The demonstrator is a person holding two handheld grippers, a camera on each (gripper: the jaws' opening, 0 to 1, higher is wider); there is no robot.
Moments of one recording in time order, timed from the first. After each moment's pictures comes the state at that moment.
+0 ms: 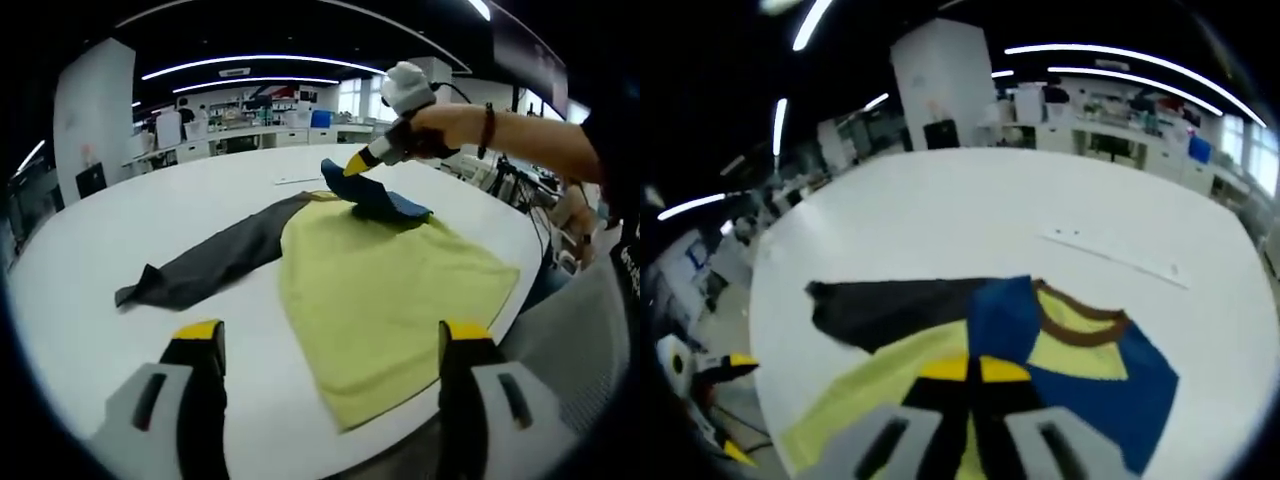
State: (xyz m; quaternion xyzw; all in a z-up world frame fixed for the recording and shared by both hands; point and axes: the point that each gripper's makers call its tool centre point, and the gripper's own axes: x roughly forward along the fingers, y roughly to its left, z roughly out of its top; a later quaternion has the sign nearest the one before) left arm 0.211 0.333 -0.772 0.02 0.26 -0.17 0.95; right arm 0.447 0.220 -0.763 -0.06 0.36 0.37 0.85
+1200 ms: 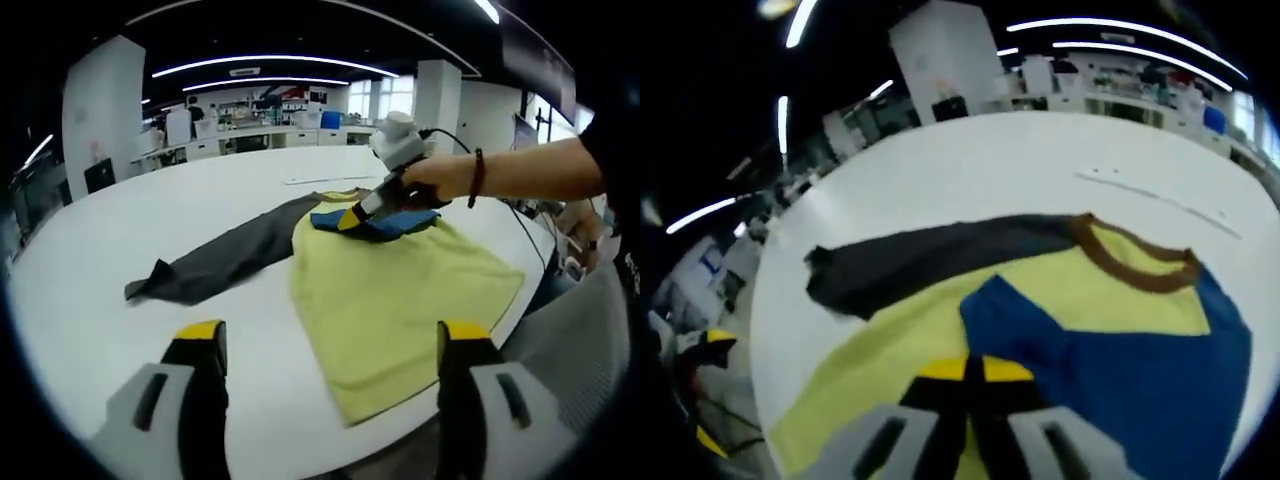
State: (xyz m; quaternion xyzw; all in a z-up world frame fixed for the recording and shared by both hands) left arm 0.209 0.332 -0.764 0.01 0.26 -0.15 0.95; right arm 0.418 0.248 -0.840 -0.03 0.41 0.40 0.82
